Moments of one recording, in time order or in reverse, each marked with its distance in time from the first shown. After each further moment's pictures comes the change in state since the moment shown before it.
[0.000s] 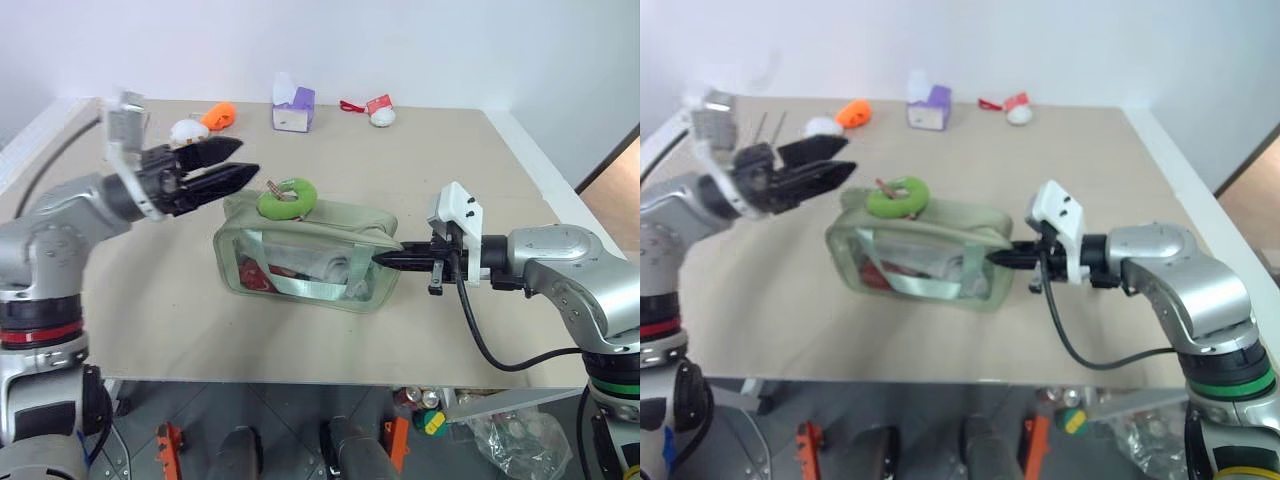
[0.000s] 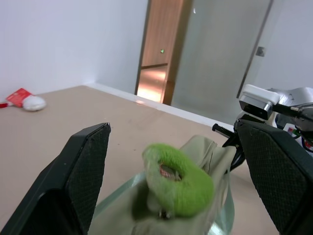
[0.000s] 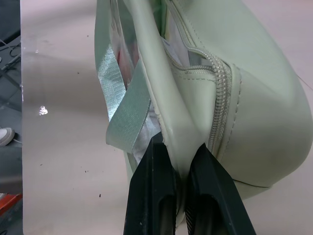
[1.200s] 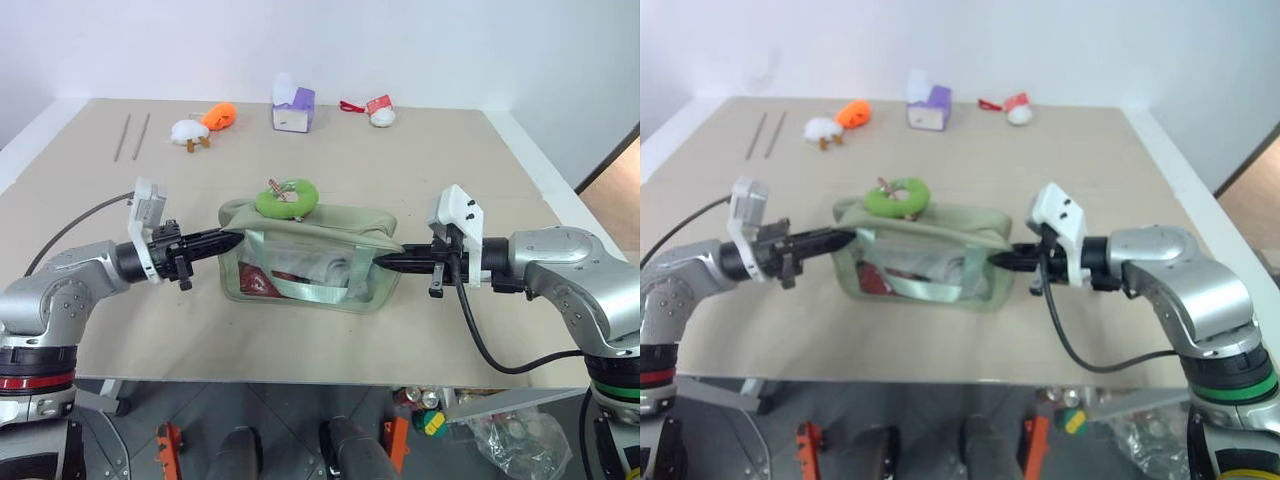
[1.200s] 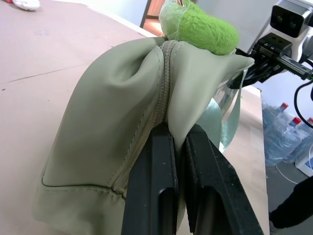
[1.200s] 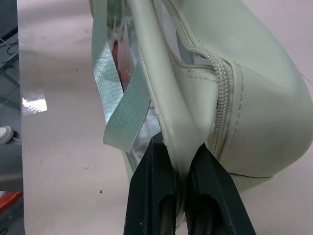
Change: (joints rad) left arm 0.214 -0.015 -0.107 0.007 0.115 -0.049 -0.075; right arm 0.023 -0.010 -0.022 -0.018 0.015 0.018 -0.007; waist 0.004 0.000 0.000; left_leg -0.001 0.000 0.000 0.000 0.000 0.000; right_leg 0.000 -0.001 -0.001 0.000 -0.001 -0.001
